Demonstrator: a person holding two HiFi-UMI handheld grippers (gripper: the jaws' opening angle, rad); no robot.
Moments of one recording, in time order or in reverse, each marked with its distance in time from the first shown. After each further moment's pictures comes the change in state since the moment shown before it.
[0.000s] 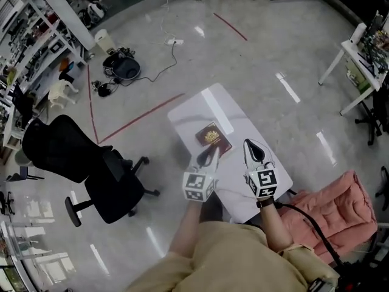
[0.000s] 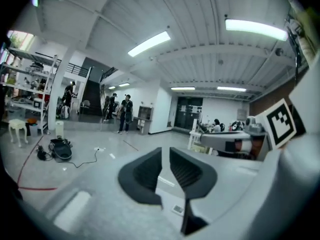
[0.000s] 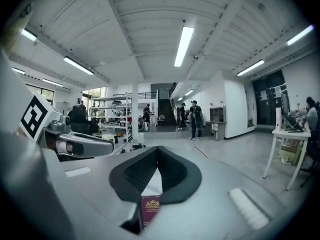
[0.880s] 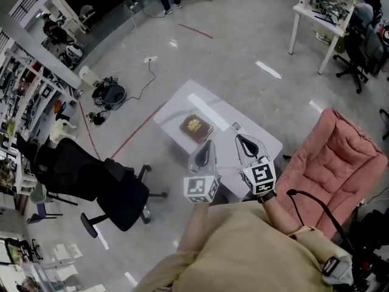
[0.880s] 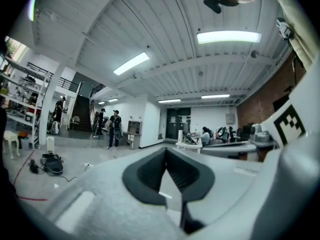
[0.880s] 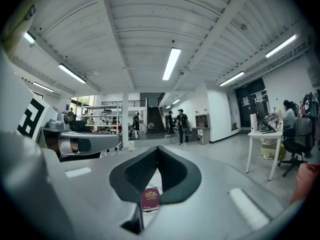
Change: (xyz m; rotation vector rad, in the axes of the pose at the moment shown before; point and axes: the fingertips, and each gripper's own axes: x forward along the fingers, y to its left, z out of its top) left arm -0.115 -0.209 0.033 0.106 -0.158 -0.073; right arm -0.241 0.020 0.016 0.045 -0.097 -0.140
